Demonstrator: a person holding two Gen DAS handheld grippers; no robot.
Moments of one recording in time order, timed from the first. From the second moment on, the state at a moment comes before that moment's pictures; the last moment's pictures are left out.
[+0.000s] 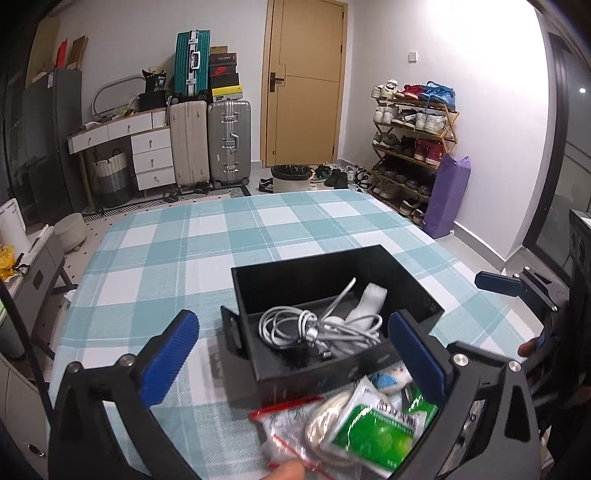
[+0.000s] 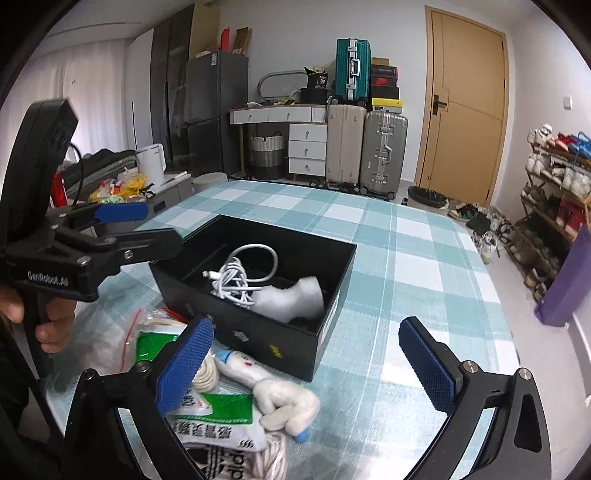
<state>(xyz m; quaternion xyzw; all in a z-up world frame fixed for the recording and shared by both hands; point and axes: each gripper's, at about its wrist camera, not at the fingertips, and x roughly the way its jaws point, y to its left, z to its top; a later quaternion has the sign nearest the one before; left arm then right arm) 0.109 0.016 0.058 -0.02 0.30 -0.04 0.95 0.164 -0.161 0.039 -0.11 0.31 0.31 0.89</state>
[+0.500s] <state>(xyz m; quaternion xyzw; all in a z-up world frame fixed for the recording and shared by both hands) 0.068 0.018 0.046 -0.02 0.31 -0.04 0.95 0.130 -0.172 0.039 -0.10 0.33 0.31 0.88</state>
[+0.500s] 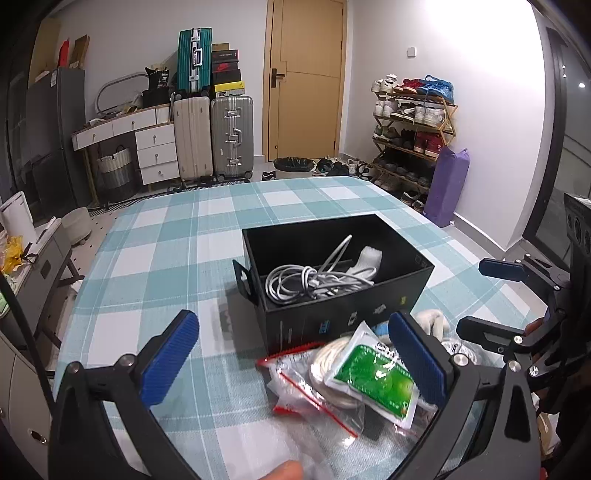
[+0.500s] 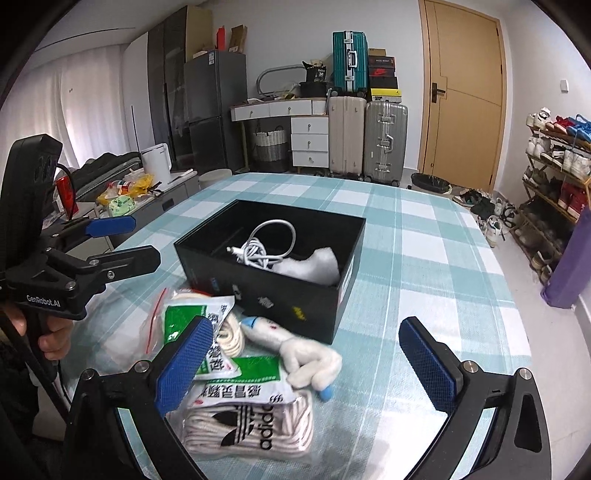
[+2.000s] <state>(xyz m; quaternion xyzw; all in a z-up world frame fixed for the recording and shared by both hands) 0.048 0.009 0.014 -0.01 0.34 -0.05 0.94 0.085 -0.163 -0.016 -0.13 0.41 0.35 0.84</state>
